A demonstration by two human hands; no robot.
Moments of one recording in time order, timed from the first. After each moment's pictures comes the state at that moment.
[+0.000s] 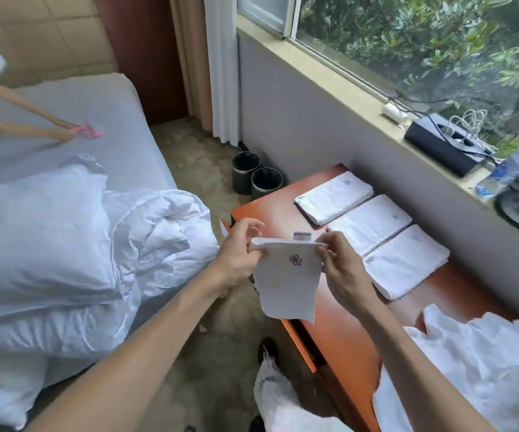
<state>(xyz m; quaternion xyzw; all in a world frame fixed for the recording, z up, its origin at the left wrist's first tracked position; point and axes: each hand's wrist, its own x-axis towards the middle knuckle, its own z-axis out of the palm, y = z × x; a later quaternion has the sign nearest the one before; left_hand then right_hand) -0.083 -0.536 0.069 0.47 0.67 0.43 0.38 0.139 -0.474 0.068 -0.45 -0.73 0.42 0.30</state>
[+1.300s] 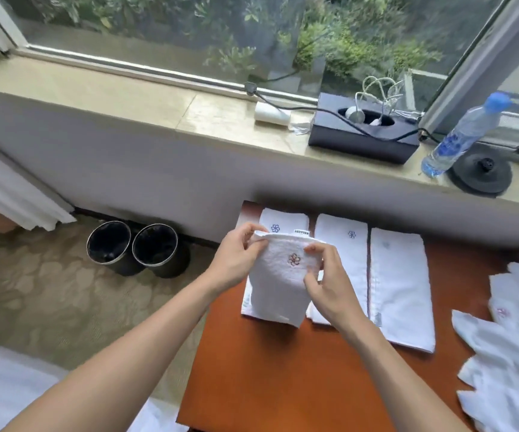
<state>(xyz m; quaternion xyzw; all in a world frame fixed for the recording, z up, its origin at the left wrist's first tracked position) -0.126 0.014 -0.008 0.64 0.47 0.23 0.56 0.062 -0.108 -0.038 -0.71 -0.52 0.28 0.38</state>
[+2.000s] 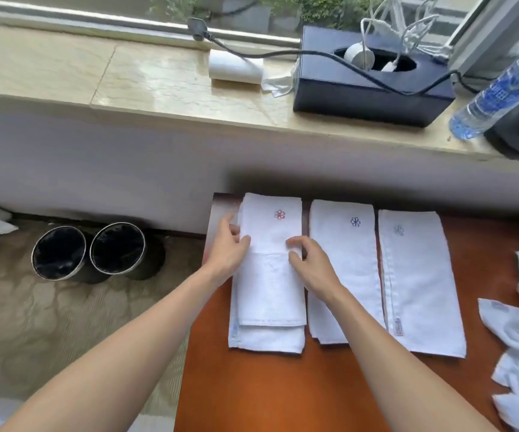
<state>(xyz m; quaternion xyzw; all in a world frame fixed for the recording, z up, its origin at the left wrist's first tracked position) -0.054 0.136 -0.194 0.60 0.56 0.12 0.56 0.112 0.007 -0.184 -0.79 -0.36 0.40 0.30</state>
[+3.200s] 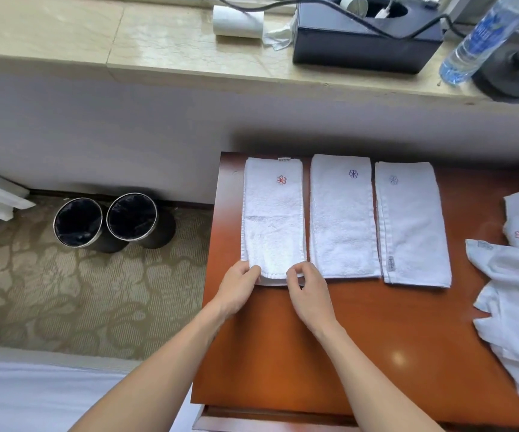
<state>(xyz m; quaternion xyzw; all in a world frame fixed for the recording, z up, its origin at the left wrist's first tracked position) -0.141 -0.020 -0.182 0.57 0.57 -0.01 0.60 -0.002 -0.136 -0.193 -0.82 -0.30 0.36 0.33</state>
